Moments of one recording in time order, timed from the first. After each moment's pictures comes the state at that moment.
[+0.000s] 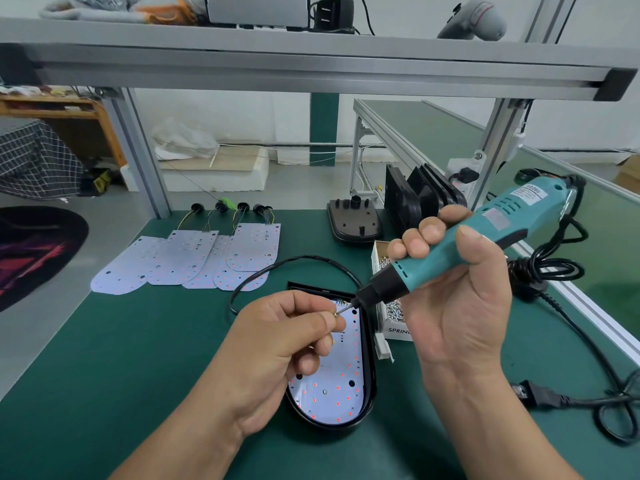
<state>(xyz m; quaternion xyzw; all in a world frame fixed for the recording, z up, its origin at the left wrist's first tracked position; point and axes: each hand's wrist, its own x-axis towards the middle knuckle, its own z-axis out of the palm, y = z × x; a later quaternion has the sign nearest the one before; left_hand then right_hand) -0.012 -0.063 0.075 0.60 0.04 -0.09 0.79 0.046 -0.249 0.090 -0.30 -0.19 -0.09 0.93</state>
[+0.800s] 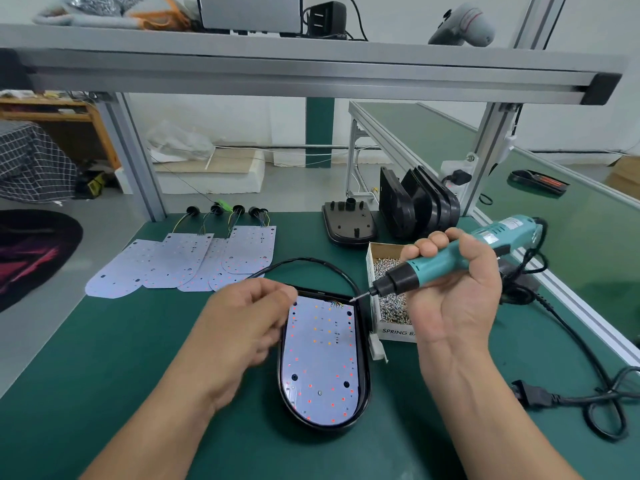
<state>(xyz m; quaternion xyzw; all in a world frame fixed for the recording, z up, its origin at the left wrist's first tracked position) 0.008 -0.034 0.067 0.70 0.07 -0.01 0.71 0.083 -0.269 0.068 -0.20 -0.04 -0.12 0.97</state>
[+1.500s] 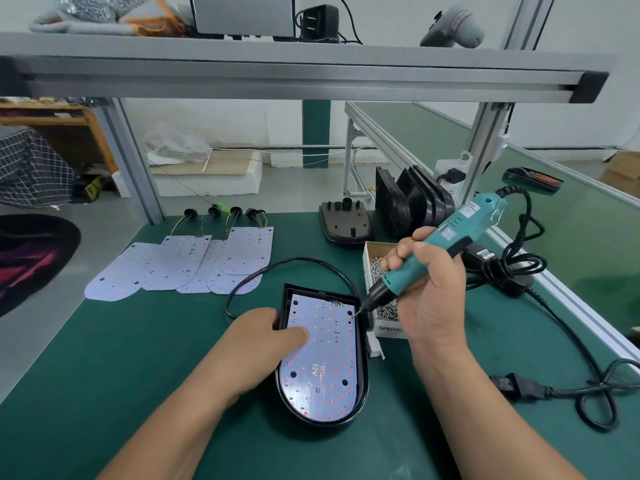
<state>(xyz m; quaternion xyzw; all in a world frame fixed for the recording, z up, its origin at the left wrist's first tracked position) 0.022 -0.037 0.038 0.86 0.07 -0.10 0.49 0.093 -0.266 0.050 -0.39 -0.10 -0.13 0.91</state>
